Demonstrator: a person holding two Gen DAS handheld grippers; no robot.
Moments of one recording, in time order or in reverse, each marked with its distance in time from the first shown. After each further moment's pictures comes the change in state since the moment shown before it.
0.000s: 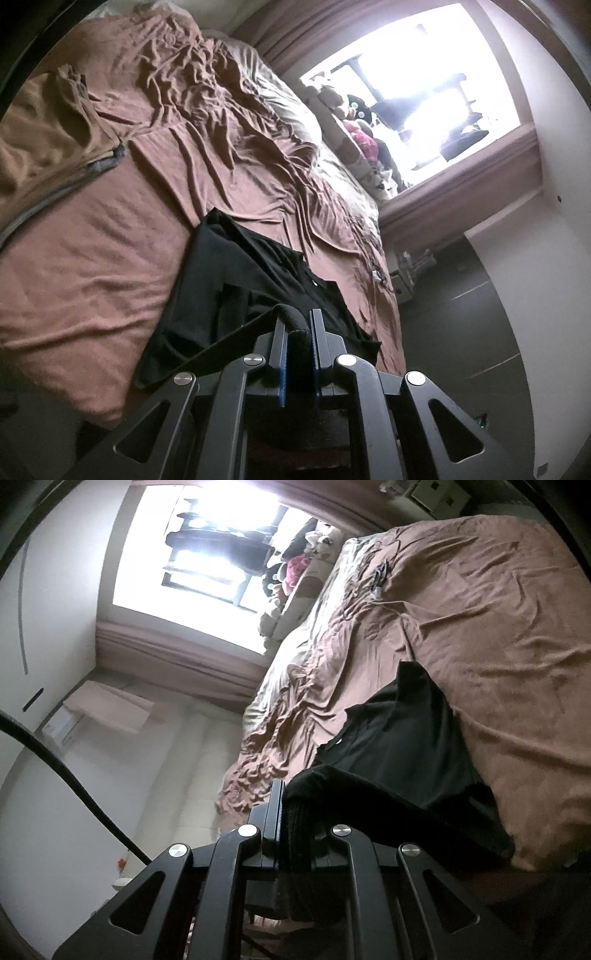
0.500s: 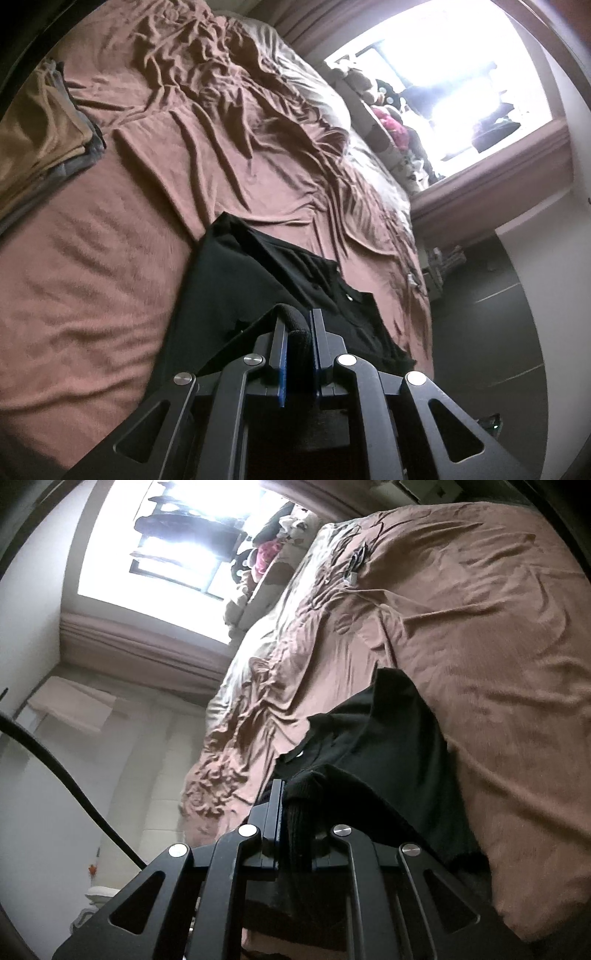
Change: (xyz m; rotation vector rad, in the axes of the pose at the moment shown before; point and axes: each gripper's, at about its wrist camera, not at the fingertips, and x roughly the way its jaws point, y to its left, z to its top) left arm 0.101 0.022 0.046 -0.014 0.057 0.111; right arm 0.067 0.000 0.047 0.000 0.056 -0.123
